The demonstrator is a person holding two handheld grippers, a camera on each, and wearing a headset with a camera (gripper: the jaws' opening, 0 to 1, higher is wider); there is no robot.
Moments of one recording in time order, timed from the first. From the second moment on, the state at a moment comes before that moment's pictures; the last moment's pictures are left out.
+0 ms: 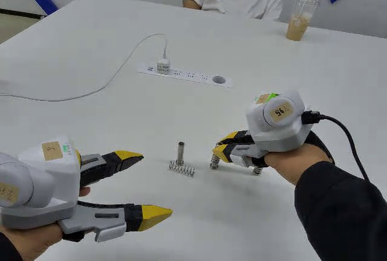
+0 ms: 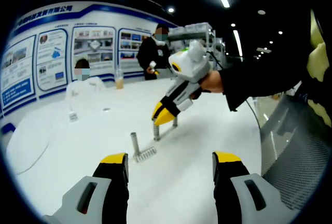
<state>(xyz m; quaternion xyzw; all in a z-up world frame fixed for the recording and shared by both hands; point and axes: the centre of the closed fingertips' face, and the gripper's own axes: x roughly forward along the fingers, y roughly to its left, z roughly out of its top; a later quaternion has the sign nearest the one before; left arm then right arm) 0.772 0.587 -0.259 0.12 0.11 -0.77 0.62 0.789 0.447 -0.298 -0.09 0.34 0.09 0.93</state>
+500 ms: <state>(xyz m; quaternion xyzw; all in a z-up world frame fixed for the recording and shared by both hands) 0.770 0.587 -0.261 0.12 0.11 -0.77 0.62 0.791 0.448 -0.306 -0.09 0.34 0.08 0.93</state>
